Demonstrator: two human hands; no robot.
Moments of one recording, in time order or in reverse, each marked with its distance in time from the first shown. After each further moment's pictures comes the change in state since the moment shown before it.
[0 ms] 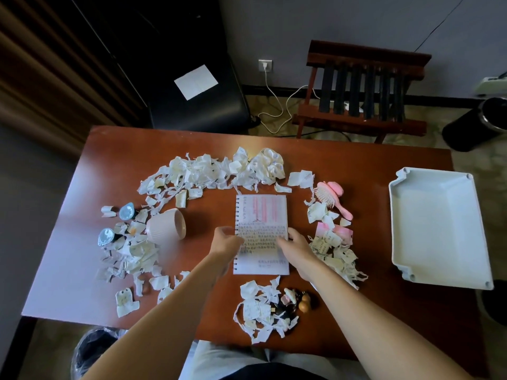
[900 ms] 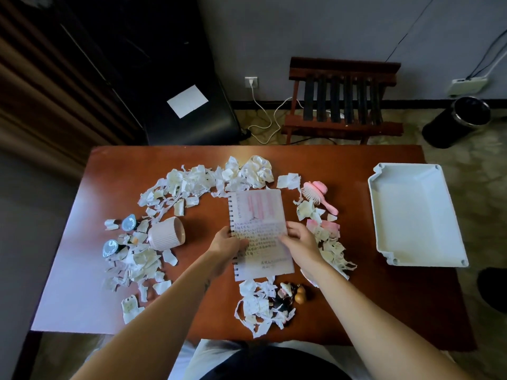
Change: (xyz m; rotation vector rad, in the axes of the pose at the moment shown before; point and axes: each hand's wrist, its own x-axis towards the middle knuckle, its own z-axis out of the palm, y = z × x) left_hand -0.034 0.012 -0.006 -0.036 -0.180 0.076; right_hand -0.046 -0.001 -0.022 0.224 0.168 -0.153
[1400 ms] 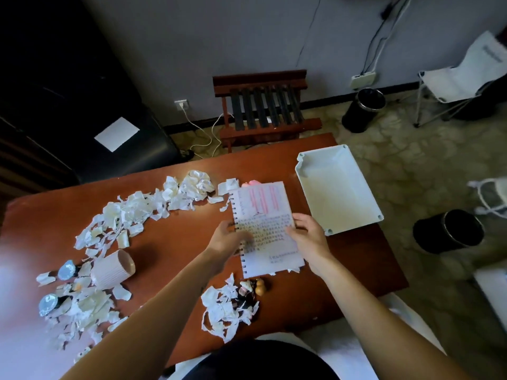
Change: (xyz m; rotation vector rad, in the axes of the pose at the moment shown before) left_hand -0.039 0.028 0.109 0.203 -0.257 0.154; right_hand -0.061 0.012 -0.118 0.149 0.314 -0.082
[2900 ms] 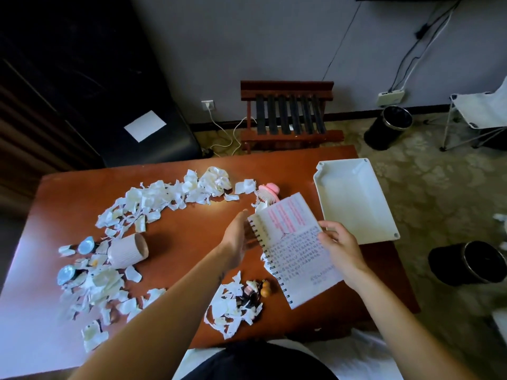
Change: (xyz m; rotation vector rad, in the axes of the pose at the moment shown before) left_hand -0.007 0.001 0.012 -0.359 -0.008 0.001; right_hand -0.019 -0.016 -0.042 -0.131 -0.056 -0.079
